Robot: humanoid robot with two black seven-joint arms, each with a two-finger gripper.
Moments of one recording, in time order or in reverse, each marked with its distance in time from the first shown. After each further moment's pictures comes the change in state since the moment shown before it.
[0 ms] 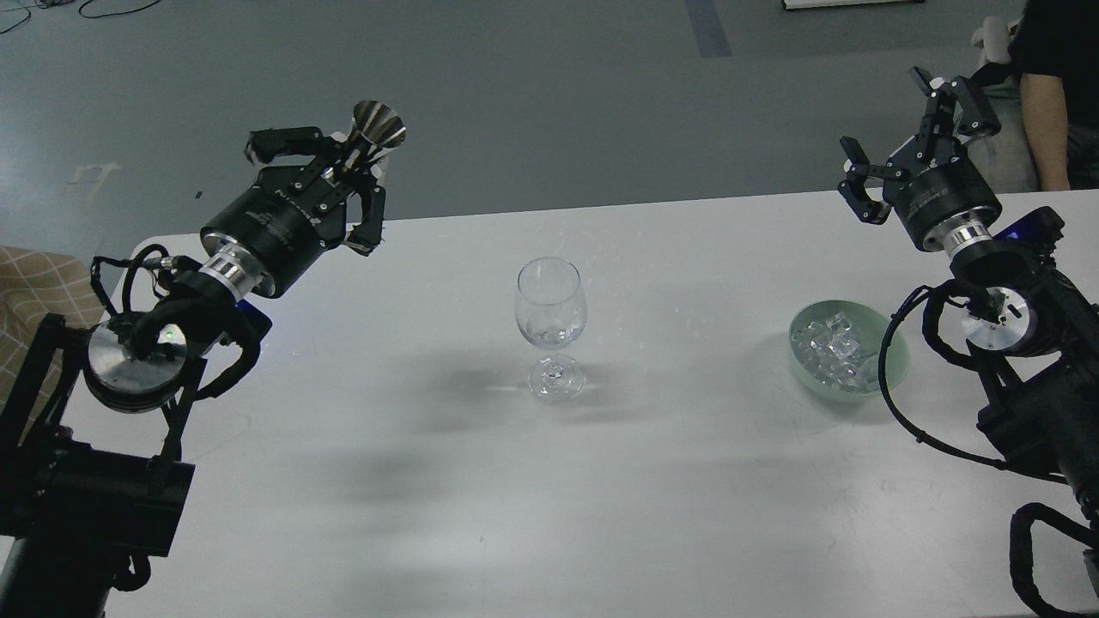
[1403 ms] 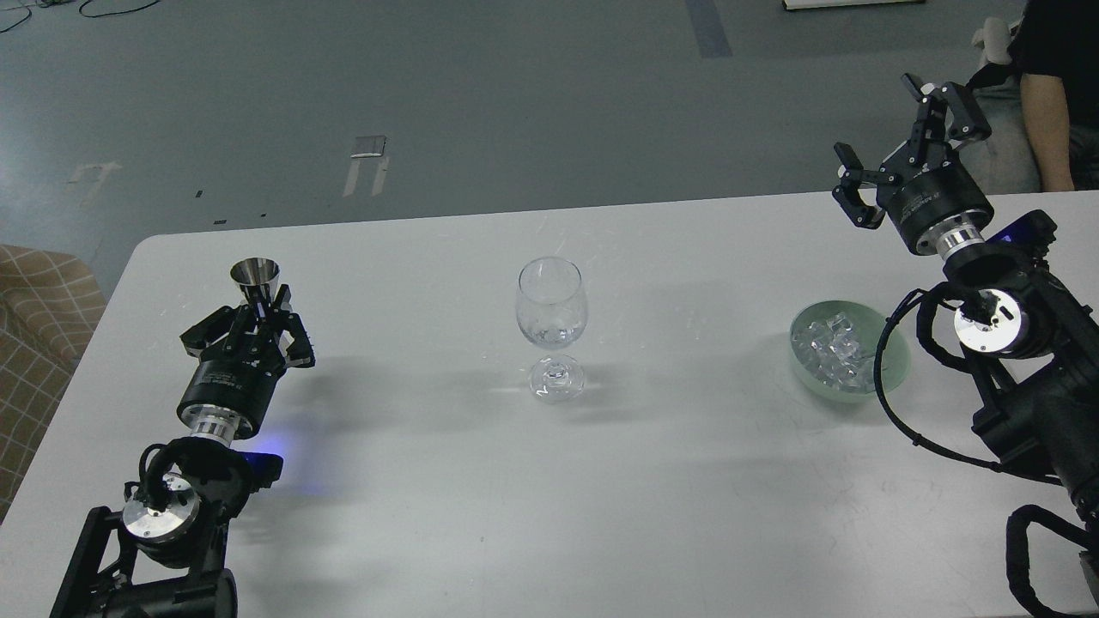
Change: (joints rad) left arm 0.192 -0.198 -0.220 0.469 -0.135 -0.398 -0.144; right arm -0.001 0.005 -0.010 -0.003 -0.005 -0.015 -0.002
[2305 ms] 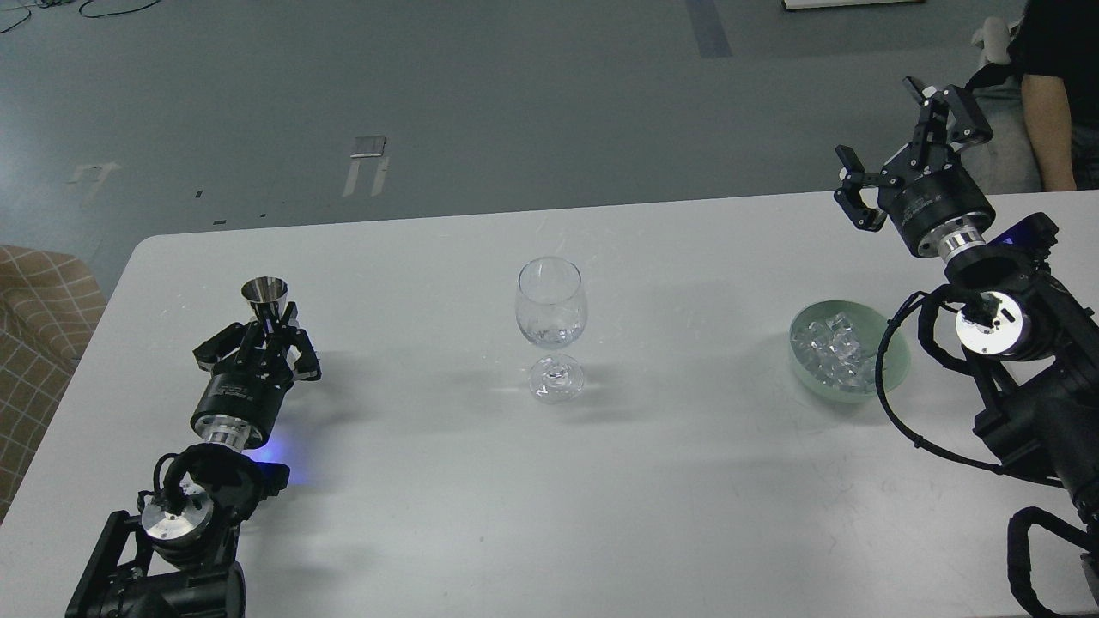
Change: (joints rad) left arm -0.074 0.010 0.003 0.201 0.010 -0.097 -0.005; right arm -0.005 -0.002 0.002 0.002 0.000 0.000 0.000
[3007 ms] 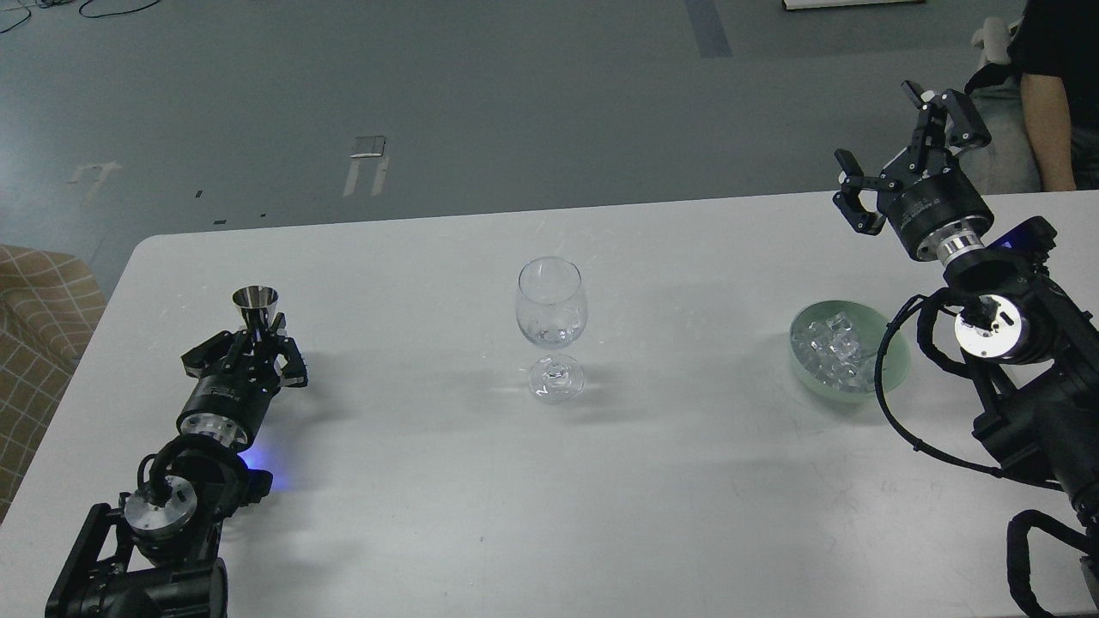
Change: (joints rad) left arm -0.010 0.049 0.000 0.009 0.006 0.116 -0.008; right arm -0.007 0.002 0.001 0.000 0.000 0.000 0.000
